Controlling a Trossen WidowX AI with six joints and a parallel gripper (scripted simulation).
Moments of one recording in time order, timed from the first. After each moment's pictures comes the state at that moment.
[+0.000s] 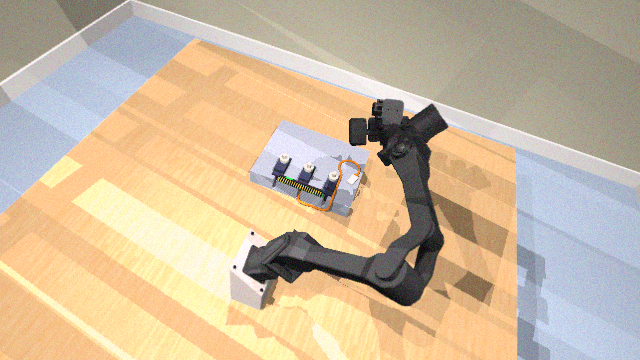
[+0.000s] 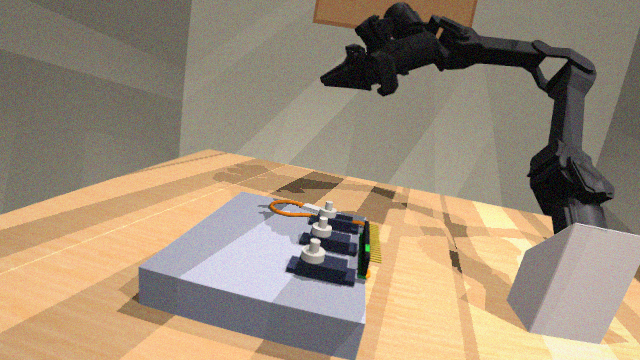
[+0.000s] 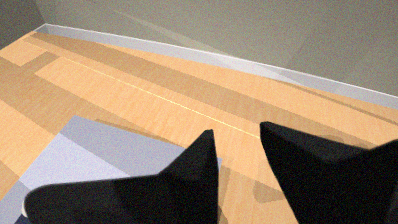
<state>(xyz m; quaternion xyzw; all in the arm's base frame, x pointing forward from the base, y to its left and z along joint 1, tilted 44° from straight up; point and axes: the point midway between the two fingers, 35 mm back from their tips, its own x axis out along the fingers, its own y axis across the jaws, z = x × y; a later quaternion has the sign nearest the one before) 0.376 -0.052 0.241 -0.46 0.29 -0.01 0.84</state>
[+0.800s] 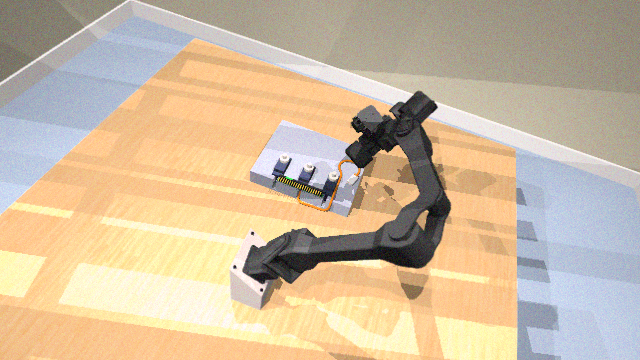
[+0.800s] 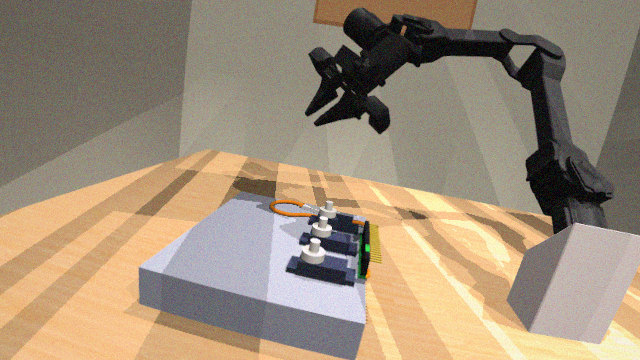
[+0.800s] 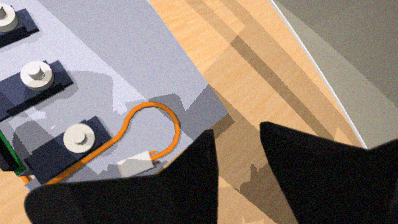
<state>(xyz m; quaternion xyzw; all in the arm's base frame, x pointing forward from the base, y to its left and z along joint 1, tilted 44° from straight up) 0.388 -0.083 0.190 -0.66 0.44 0.12 0.60</state>
